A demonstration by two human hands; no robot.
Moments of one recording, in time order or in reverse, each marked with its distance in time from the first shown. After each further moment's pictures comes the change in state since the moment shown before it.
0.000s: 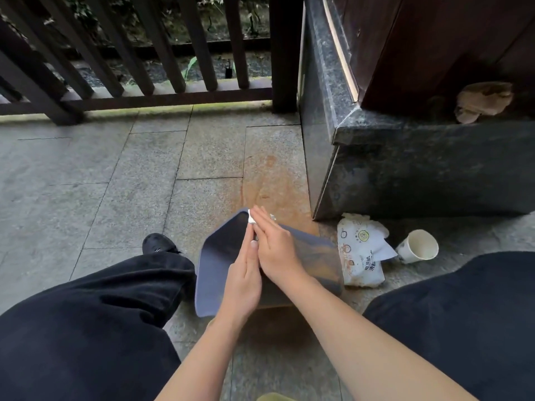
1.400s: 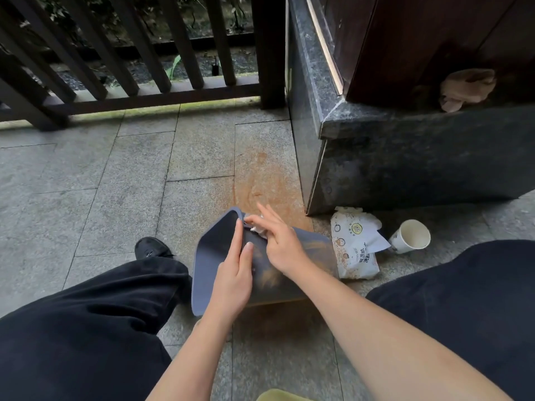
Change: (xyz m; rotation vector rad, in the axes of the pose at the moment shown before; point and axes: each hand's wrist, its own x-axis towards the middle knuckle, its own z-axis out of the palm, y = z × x) left_hand 0.005 -0.013 -0.008 0.179 -0.012 0.000; right_hand 0.009 0.036 -0.019 0.008 -0.091 0.021
